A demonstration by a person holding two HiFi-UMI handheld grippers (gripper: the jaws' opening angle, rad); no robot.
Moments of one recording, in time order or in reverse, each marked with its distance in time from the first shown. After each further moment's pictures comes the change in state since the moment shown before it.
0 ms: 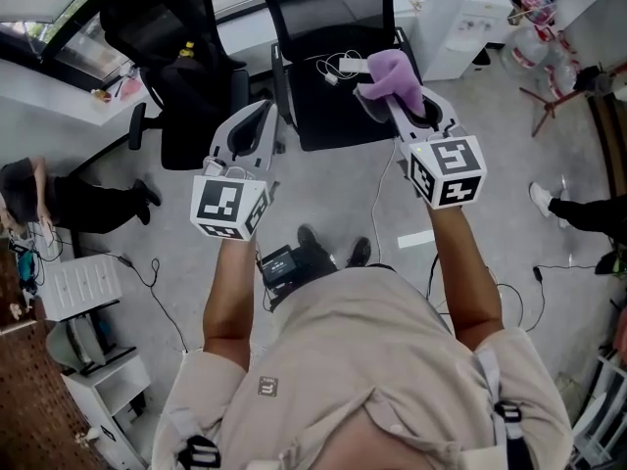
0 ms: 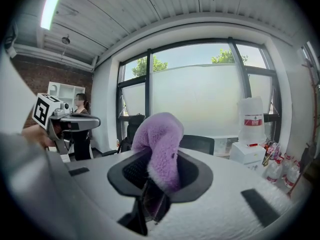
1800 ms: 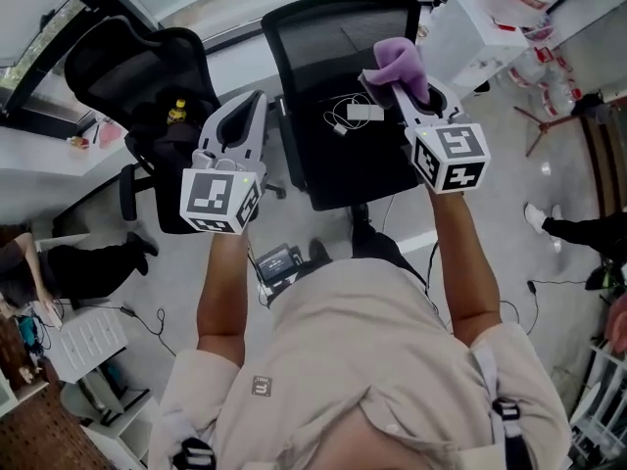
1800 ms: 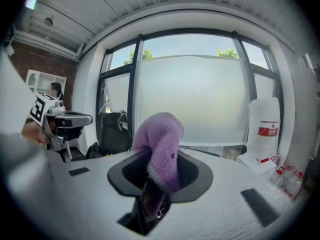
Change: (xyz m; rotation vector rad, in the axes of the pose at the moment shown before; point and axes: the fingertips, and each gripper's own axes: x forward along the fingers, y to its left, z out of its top) left arm 0.206 0.242 -0.027 -0.034 -0.037 -0.051; right arm 0.286 -0.091 0.061 -0.024 0.027 -0.115
